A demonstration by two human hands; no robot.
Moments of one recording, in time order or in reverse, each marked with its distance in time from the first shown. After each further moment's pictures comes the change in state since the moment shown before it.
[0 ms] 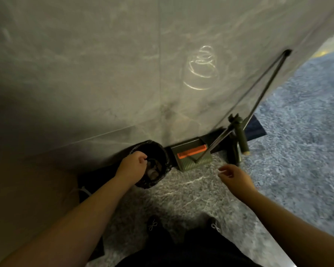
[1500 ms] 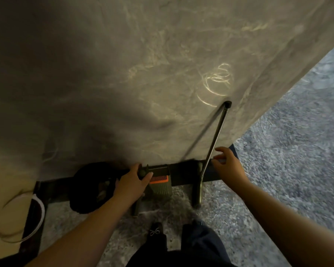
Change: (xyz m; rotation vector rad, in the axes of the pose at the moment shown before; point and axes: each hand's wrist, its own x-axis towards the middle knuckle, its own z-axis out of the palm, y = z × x) left_hand 0.106 0.326 0.181 -0.181 0.145 -0.249; right_hand 0.277 0.045 -0.318 0.125 -0.080 -0.214
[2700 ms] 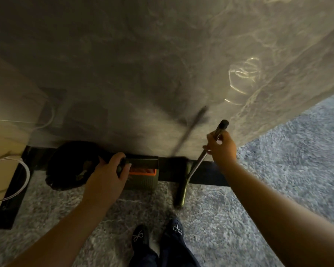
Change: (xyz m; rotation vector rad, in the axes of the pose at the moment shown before) left_hand 0.003 0.068 0.053 0.257 0.402 0.104; right_hand 0.158 0.022 -0.028 0.297 0.014 -0.057
